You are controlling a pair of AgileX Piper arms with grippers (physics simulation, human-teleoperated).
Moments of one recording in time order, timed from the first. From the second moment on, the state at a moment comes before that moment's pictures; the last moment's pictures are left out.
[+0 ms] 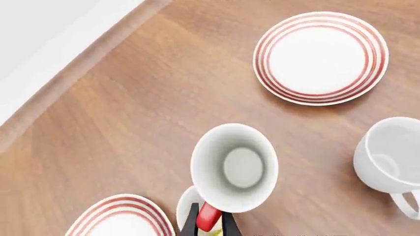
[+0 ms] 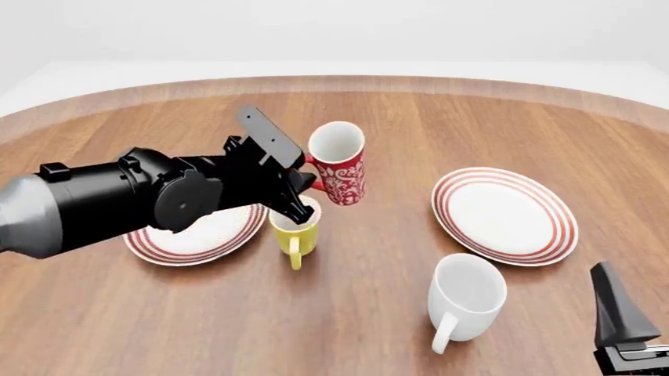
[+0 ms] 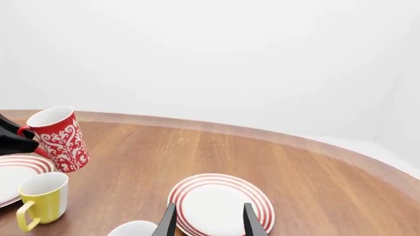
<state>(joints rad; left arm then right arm) -0.61 1.50 -1.00 0.12 0.31 0.05 0.00 -0.01 -0.10 -0.09</state>
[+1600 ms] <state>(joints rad) -0.16 1.35 -0.62 -0.15 0.27 0.06 0.00 -0.01 -0.10 -0.10</state>
